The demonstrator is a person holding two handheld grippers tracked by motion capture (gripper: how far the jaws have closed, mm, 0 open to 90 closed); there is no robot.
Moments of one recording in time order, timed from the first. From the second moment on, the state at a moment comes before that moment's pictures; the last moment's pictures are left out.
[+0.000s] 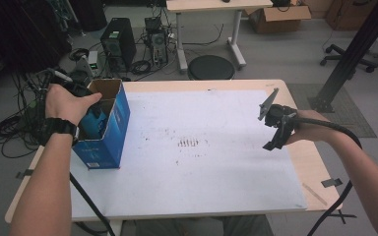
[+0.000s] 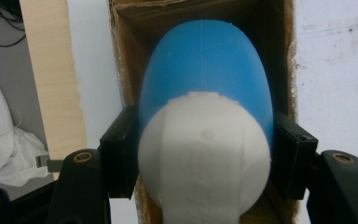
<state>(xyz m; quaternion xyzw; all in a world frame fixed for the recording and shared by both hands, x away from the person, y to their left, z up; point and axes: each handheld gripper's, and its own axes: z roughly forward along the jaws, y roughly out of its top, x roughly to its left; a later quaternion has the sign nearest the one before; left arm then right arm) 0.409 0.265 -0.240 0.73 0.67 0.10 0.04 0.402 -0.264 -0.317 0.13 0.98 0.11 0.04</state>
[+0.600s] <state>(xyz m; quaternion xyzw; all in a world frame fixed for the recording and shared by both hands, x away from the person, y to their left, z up) 0.409 0.263 -0.261 0.74 0.67 0.09 0.04 0.401 -0.262 -0.320 0.14 0.98 0.11 0.03</state>
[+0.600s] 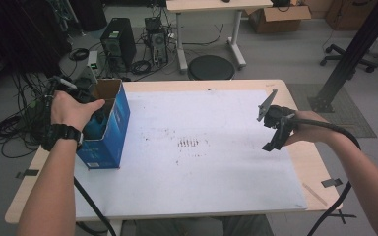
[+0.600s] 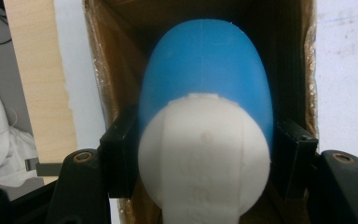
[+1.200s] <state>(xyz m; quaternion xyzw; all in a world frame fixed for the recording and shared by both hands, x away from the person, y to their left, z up) 0.405 0.266 -0.275 0.74 0.67 0.09 0.03 0.401 -0.261 -0.322 0.14 0.98 0.11 0.03</state>
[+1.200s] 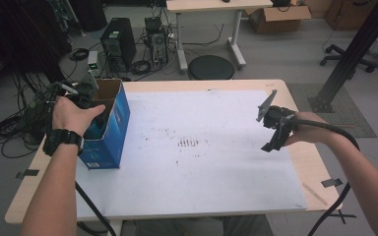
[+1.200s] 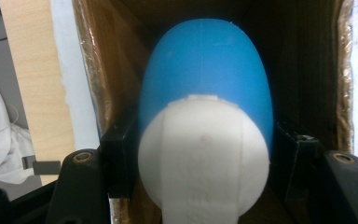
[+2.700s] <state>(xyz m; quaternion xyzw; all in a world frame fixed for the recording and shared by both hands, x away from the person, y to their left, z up) 0.393 0.227 -0.209 0.78 0.62 0.11 0.06 0.398 -0.252 -0.309 0.13 0.98 0.13 0.04</state>
